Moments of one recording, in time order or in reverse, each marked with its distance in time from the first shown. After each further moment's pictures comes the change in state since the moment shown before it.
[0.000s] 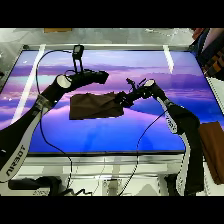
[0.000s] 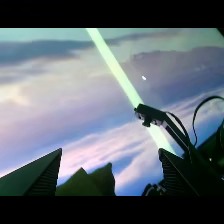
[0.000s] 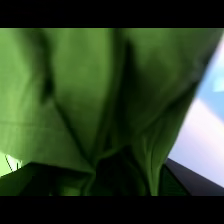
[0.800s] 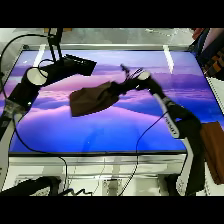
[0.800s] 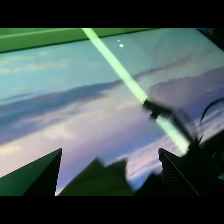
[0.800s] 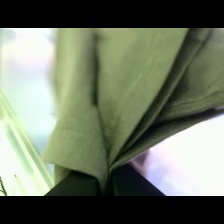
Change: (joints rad) left arm 0.065 0.216 0.000 0.157 -0.097 0.000; right arm 0.051 0.129 0.097 -0.005 -0.182 0.031
